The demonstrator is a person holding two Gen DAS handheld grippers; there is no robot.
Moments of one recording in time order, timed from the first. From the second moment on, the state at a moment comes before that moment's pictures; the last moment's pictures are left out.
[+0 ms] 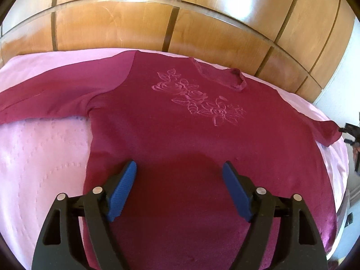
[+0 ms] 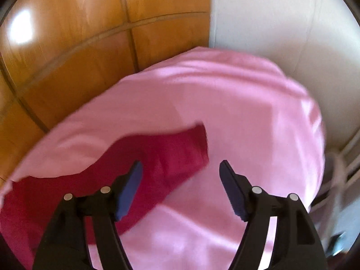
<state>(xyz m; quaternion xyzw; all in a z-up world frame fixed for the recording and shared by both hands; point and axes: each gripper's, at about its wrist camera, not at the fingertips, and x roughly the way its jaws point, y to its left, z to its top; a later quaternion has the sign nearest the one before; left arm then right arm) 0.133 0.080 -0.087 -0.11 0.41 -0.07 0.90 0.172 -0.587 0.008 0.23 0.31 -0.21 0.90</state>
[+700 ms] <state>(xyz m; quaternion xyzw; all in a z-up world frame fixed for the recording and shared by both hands) 0.133 0.073 -0.086 -0.08 0.42 -0.06 0.90 0.210 -0.594 -0.061 0.49 0.22 -0.06 0.84</state>
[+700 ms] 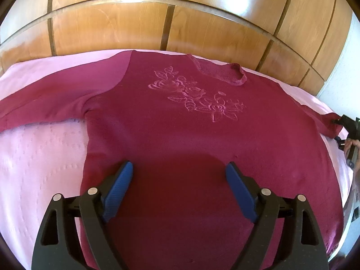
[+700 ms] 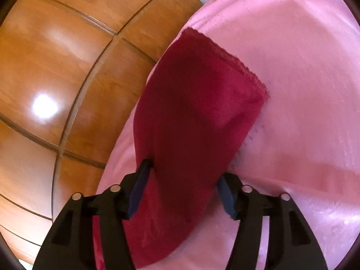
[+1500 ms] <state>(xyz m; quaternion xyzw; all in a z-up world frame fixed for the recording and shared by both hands) 0.101 0.130 -0.061 -0.13 0.42 -0.04 0.90 0.171 -0.532 -0.029 0.27 0.30 -0.22 0.89</state>
